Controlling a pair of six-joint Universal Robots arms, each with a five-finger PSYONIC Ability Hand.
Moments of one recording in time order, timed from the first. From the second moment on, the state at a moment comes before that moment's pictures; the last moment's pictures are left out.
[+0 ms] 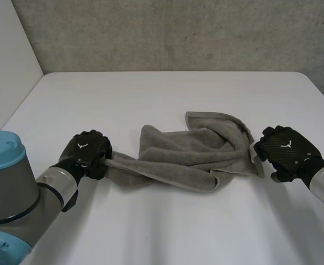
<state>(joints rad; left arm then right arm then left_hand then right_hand) 4.35 -1.87 -1.86 3.41 -1.43 3.19 1.55 -1.41 1.96 -0.14 1.02 2.43 1.28 1.29 0.23 0.23 1.12 0.78 0.79 0.22 0.25 0.61</state>
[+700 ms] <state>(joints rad) 4.35 -1.87 -1.86 3.41 -1.43 3.20 1.67 -1.18 1.86 -0.24 1.11 2.53 1.23 1.22 0.23 0.23 1.05 0.64 0.66 0.22 0.25 0.44</state>
